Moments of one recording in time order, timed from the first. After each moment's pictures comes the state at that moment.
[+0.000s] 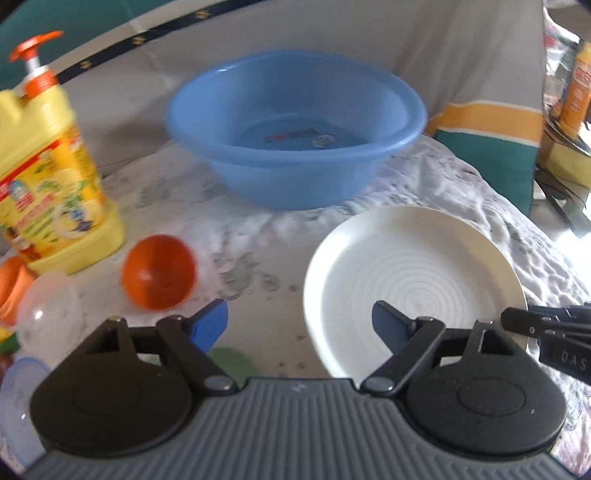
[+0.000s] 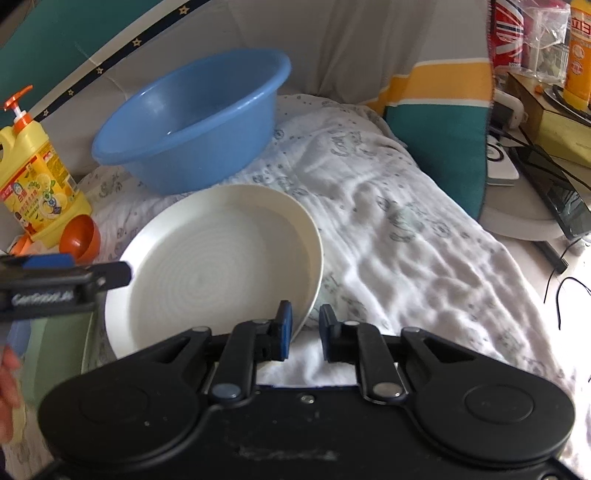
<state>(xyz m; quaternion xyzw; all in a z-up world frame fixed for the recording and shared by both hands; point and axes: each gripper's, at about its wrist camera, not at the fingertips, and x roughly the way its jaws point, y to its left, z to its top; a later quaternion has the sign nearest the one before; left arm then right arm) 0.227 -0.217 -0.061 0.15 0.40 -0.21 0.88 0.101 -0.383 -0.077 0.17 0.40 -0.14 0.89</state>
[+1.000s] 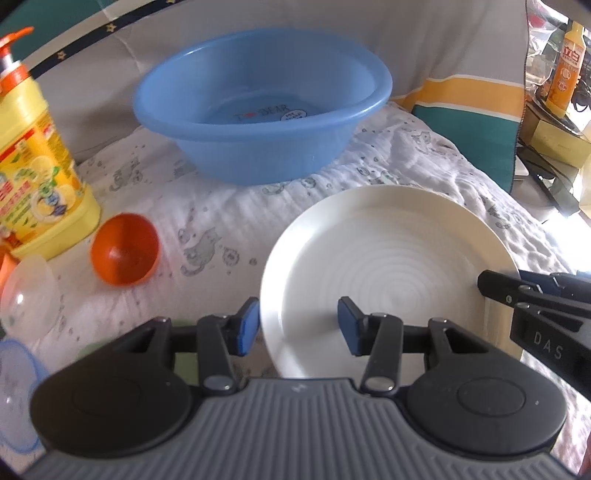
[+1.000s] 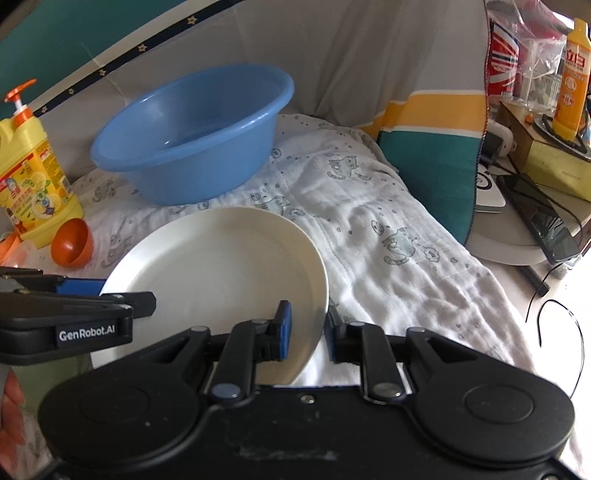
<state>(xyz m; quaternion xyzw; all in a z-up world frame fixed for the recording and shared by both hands) 0.211 -0.225 -0.061 0.15 0.43 -0.23 0.86 0.099 -0.361 -0.062 0.13 0.38 -0.17 0.90</state>
